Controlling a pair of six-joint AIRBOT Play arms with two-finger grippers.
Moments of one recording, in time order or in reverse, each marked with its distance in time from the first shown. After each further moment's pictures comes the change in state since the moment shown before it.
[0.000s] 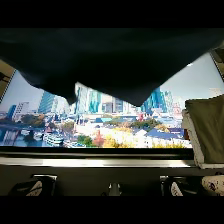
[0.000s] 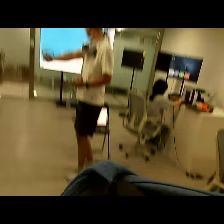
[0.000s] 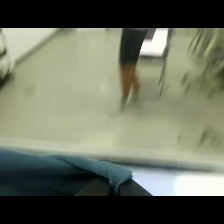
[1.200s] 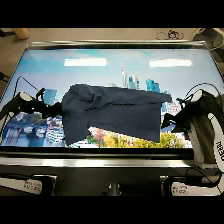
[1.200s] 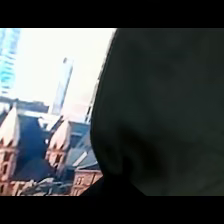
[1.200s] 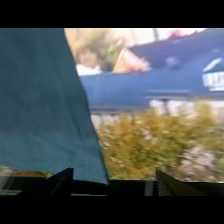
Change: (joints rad) left arm 0.005 -0.832 -0.735 0.003 -0.193 -0.023; right arm 0.014 -0.743 -0.635 -0.120 0.483 0.233
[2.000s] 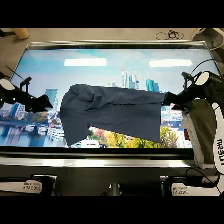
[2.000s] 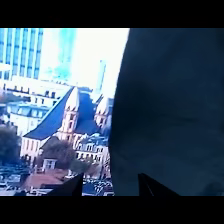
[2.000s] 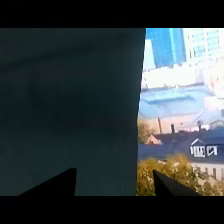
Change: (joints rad) left arm 0.070 0.088 0.150 0.148 -0.227 -0.059; right arm 0.063 -0.002 0.272 0.008 -0.100 0.015
